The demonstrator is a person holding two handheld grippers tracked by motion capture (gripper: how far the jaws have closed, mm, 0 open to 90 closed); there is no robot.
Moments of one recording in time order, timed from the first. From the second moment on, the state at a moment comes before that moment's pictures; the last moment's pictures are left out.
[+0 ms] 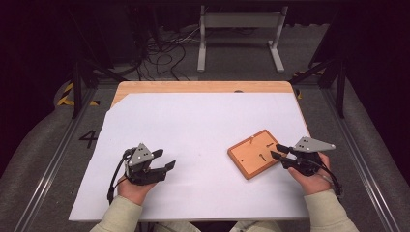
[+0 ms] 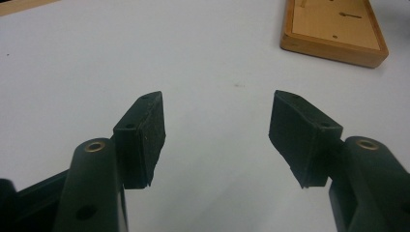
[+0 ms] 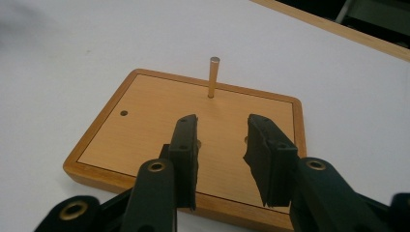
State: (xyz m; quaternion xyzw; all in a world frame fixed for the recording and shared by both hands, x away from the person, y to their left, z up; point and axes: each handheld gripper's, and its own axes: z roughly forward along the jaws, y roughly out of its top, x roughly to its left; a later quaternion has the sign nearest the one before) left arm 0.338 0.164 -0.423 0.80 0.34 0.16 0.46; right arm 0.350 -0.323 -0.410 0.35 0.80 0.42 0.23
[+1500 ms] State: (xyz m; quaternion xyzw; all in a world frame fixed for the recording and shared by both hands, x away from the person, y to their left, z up) left arm 0.344 0.161 -0.430 0.81 0.35 0.14 0.45; right arm 0.445 -0.335 -0.434 0.48 0.81 0.29 0.17
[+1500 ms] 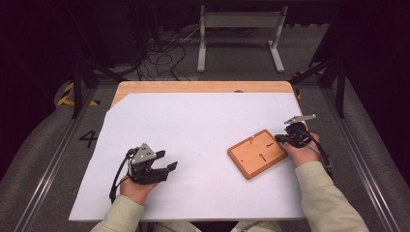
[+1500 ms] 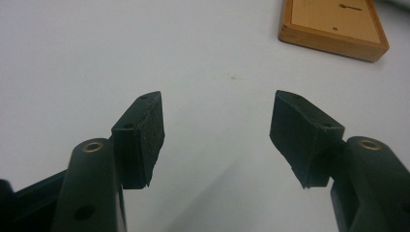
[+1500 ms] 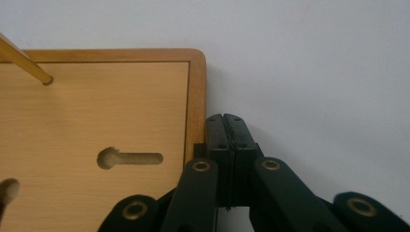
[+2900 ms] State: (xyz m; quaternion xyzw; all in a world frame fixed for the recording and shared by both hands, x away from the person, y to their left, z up) left arm 0.348 0.147 -0.432 0.82 0.32 0.10 0.46; right arm 0.376 -0.259 -0.418 0.33 0.86 0.36 0.15
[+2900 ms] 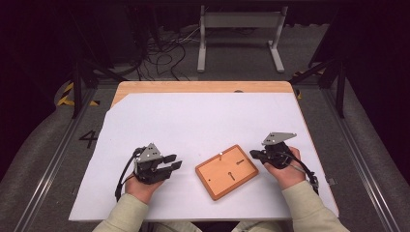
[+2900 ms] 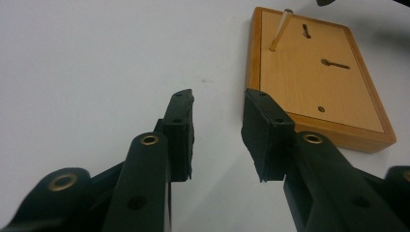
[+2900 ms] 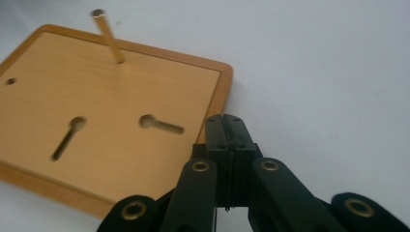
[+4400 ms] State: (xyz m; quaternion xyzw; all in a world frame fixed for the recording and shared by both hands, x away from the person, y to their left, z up) left arm 0.349 0.148 -0.432 0.82 0.33 0.10 0.45; right arm 0.362 -0.241 -0.436 0.29 0.91 0.26 0.12
